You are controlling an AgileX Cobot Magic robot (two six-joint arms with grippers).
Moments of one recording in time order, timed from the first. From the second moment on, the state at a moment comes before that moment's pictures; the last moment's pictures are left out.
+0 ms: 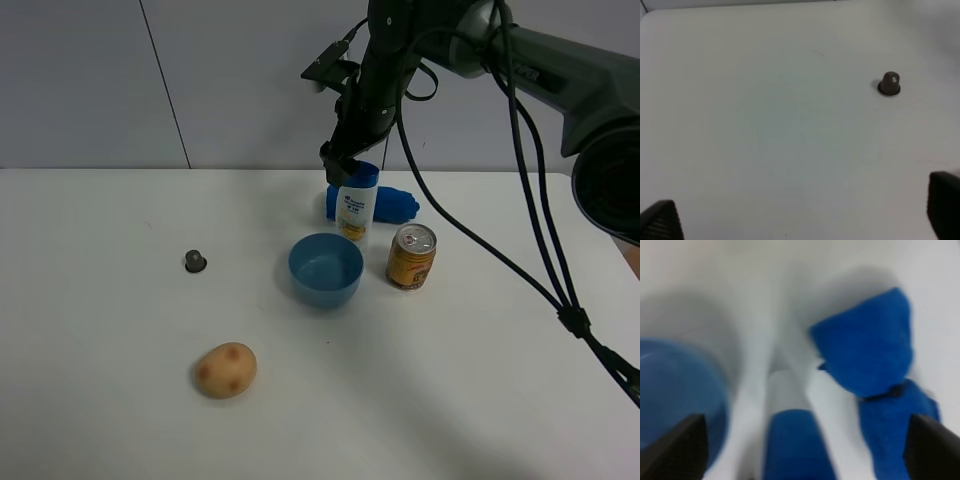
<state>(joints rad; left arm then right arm) 0.14 -0.01 -0.51 -0.06 1.06 0.06 0.48 2.21 -2.08 -0.01 1.14 -0.58</state>
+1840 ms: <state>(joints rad) 0.14 -0.01 -0.51 -0.06 1.06 0.06 -0.03 0.53 -1.08 0.24 1.15 -0.40</state>
